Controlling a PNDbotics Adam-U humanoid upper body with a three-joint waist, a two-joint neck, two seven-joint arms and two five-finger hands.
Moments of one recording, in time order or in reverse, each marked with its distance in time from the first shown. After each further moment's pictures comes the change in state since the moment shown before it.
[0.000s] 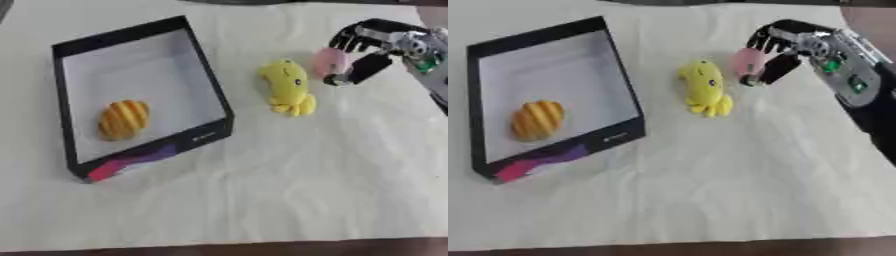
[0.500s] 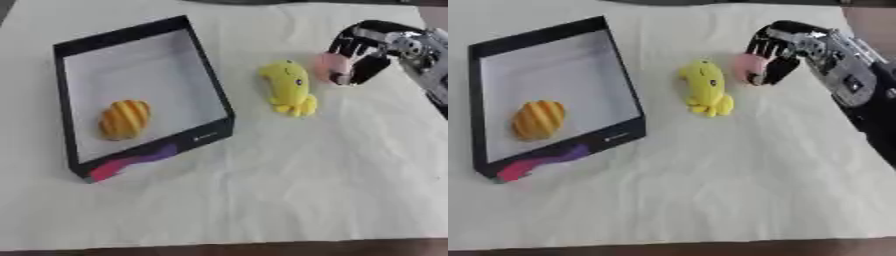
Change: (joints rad) left arm 0.000 0.000 0.000 0.000 0.000 -0.001 0.001; right arm -0.016 0.010 0.006 0.015 0.028 0.012 -0.026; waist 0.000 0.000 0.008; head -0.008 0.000
